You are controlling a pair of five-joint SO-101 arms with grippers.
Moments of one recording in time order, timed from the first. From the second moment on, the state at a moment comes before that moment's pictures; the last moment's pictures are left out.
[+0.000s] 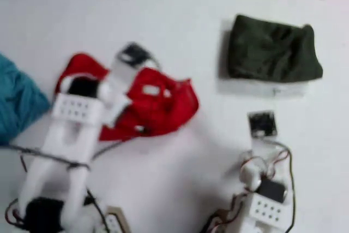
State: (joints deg) left arm -1.2 -21.0 31.5 72.3 -22.9; right arm 17.1 -86.2 95.5 54.6 27.6
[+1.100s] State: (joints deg) left arm -24.7 -10.7 26.2 82.1 -29.0; right arm 1.7 -79.3 75.5 54.3 26.7
